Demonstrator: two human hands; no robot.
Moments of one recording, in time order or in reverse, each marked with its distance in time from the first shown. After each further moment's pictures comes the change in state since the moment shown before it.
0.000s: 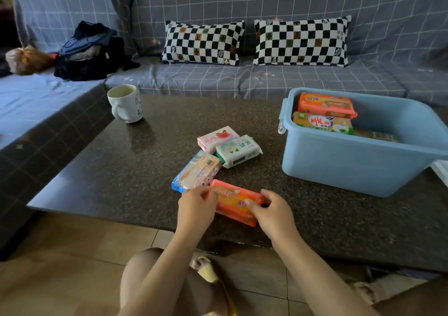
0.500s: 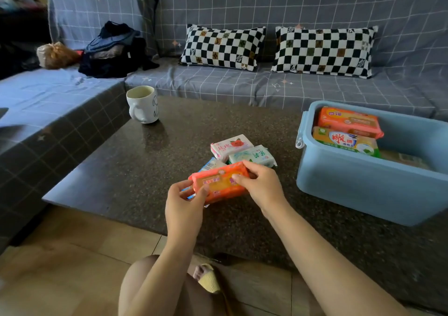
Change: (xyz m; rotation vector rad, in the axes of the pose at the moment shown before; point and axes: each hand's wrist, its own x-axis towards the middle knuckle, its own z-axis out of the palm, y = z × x) left_hand 0.008 -0.003 -0.020 -0.519 0.340 -0.116; right_hand 0.048 -0.064 0.016 0.067 -0.172 -0.259
